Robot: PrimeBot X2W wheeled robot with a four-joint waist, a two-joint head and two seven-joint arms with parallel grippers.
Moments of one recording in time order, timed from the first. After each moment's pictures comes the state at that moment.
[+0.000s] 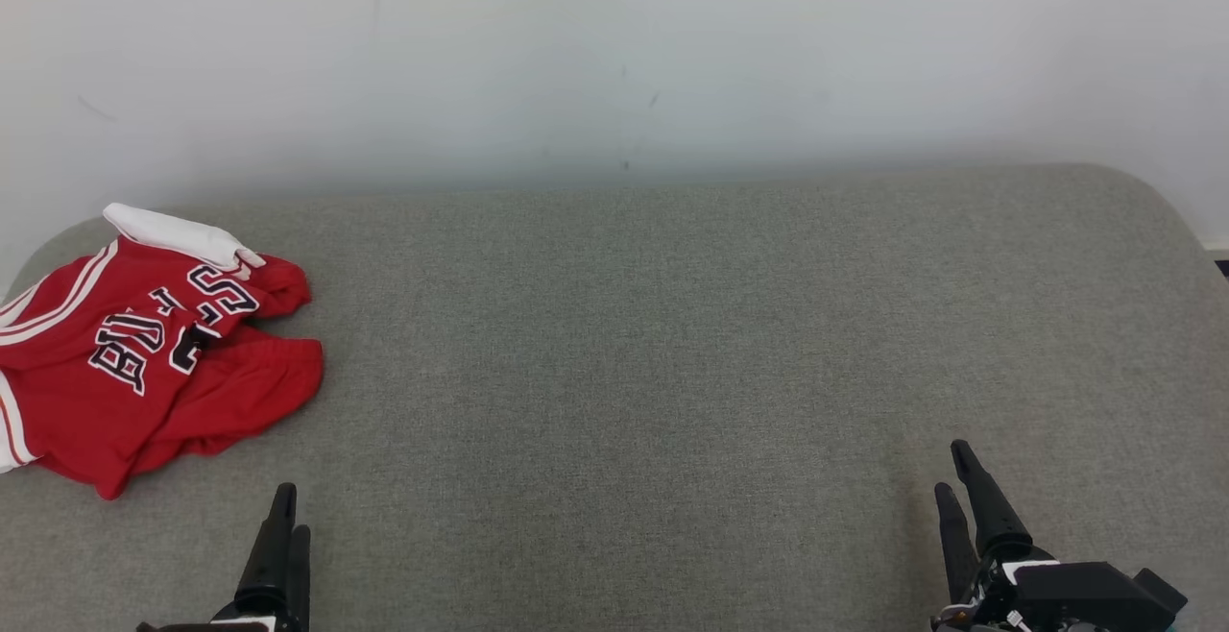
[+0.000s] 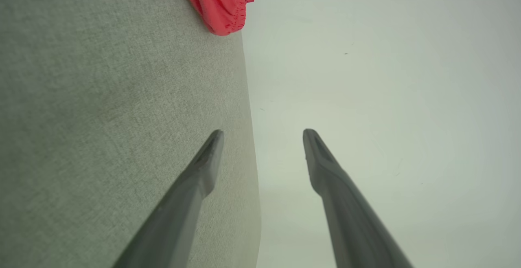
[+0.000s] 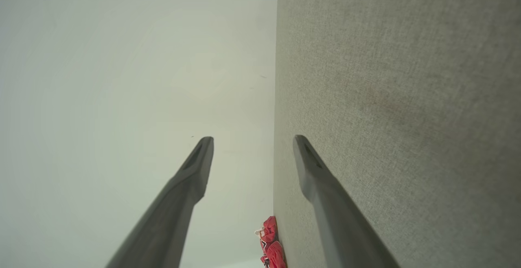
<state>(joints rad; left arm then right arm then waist) -0.06 0.04 0.09 0.27 -1.58 -0.13 0.08 -0.06 -0.05 -0.09 0.27 1.59 0.12 0.08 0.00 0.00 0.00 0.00</state>
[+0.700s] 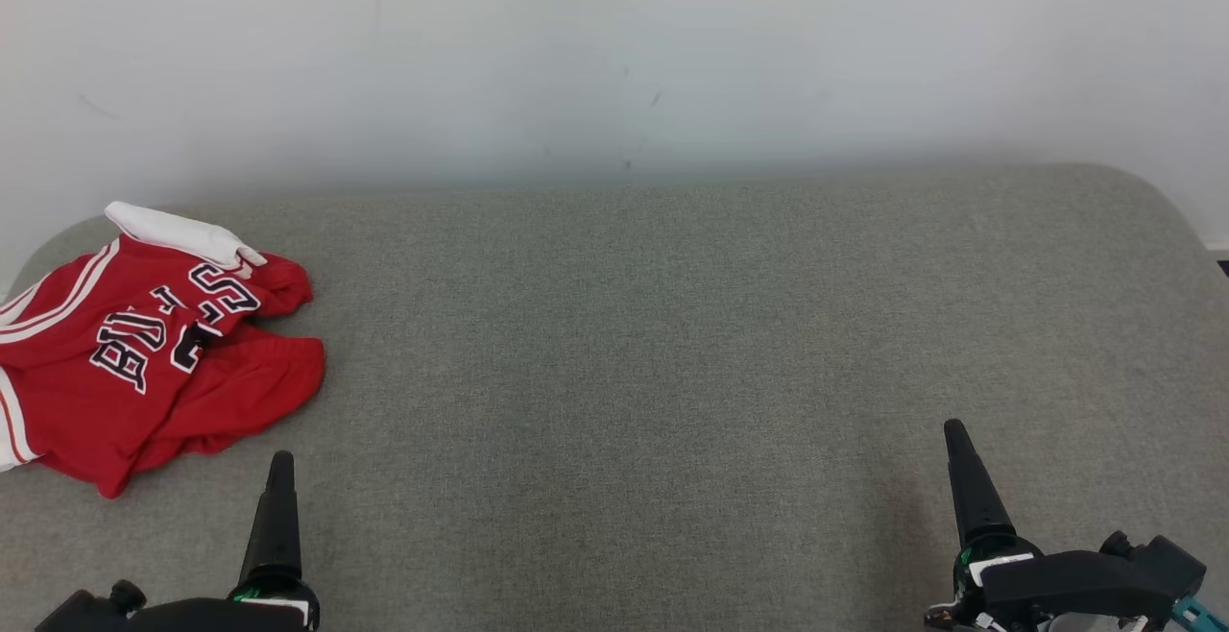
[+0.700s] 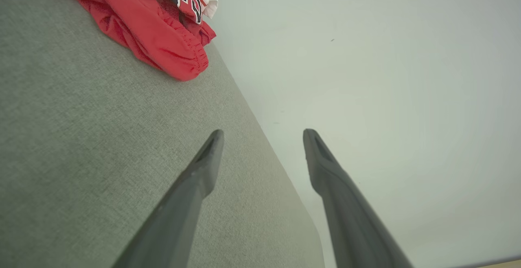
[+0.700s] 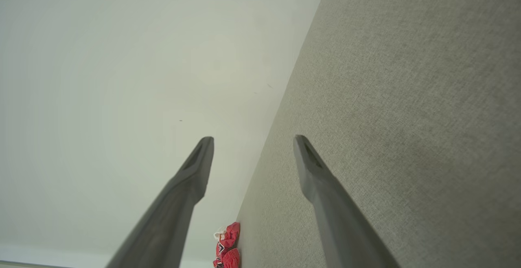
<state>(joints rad) -0.06 0.04 0.08 0.18 -1.23 -0.12 0.00 -0.04 -0.05 -0.05 0.18 1.30 0.12 -0.01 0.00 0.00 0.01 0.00</state>
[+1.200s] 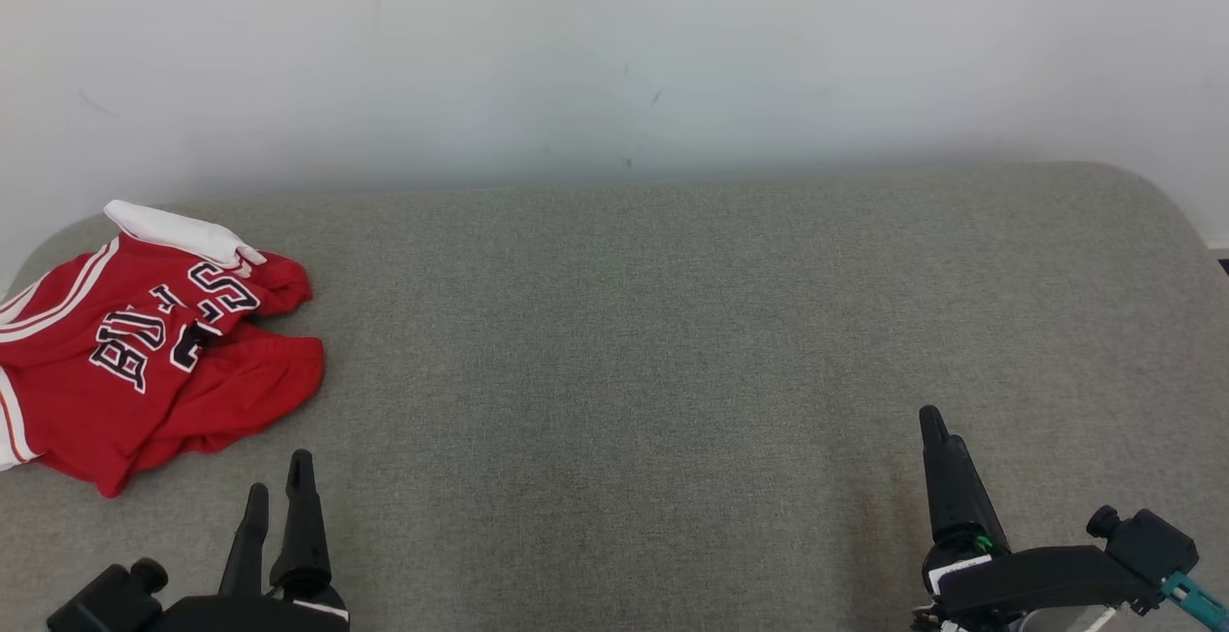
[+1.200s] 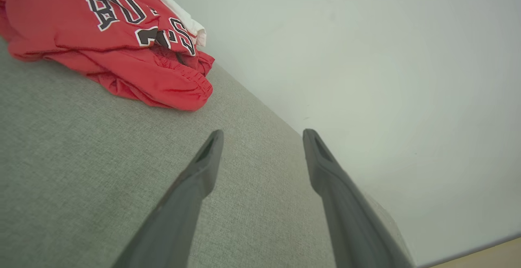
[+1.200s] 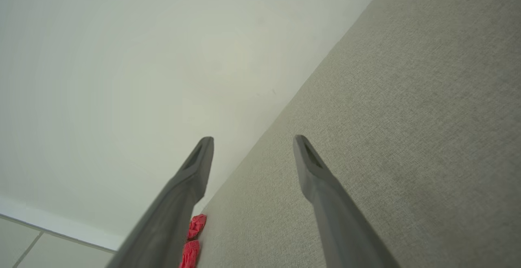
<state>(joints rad) -0.05 0.05 0.04 0.14 -0.86 -0.07 -0.06 -0.03 -0.05 0.00 0.12 1.01 0.12 -0.06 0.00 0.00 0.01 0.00</state>
